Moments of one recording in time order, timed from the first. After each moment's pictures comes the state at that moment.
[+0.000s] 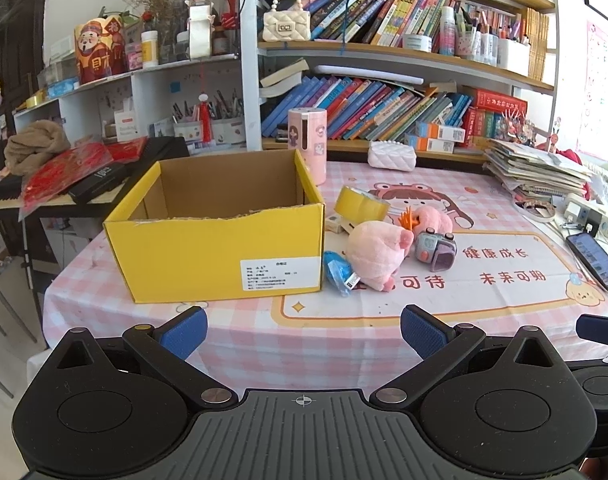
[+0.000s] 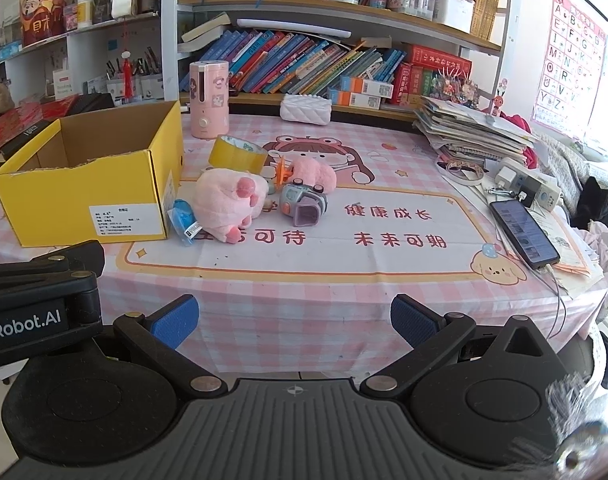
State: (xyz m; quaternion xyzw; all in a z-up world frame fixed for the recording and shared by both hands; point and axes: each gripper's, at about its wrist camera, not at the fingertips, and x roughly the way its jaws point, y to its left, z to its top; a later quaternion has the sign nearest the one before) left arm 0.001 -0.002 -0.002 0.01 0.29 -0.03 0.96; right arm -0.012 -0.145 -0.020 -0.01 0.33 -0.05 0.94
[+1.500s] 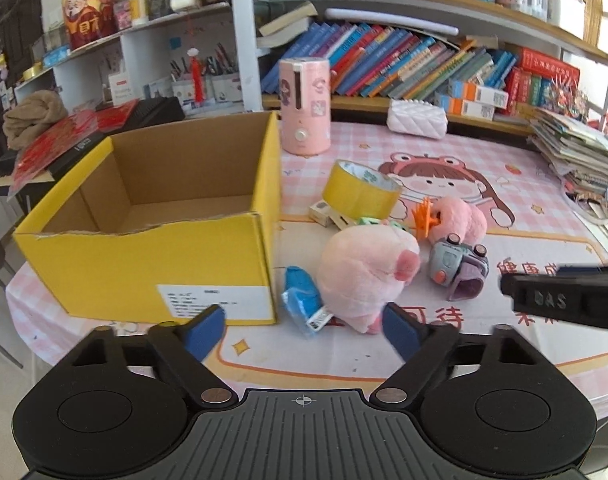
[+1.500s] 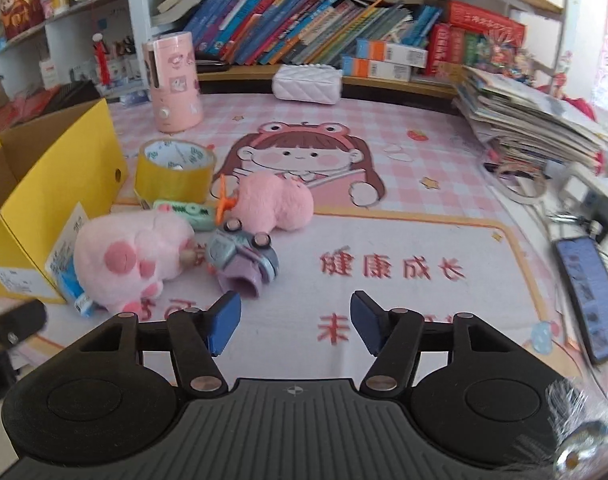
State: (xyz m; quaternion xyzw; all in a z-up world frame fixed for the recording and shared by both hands) left arm 0.122 -0.074 -0.030 0.01 0.36 0.03 0.93; right arm 0.170 -0.255 -0.049 0.00 0.38 0.03 0.93
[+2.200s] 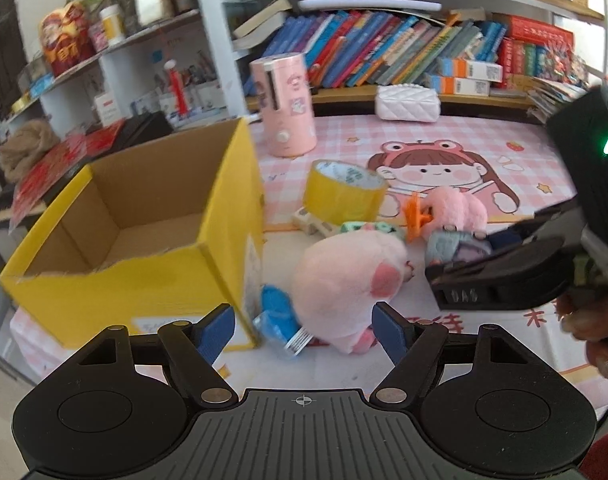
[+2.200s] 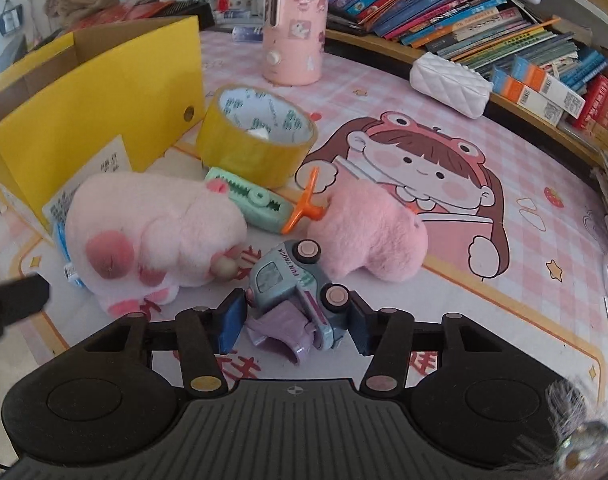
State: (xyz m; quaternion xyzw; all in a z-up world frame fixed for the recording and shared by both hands) left arm 0.152 -0.108 -0.035 0.07 0.36 0.04 0.93; right arm 0.247 -0.235 -0.080 -0.10 0.40 0.20 0.89
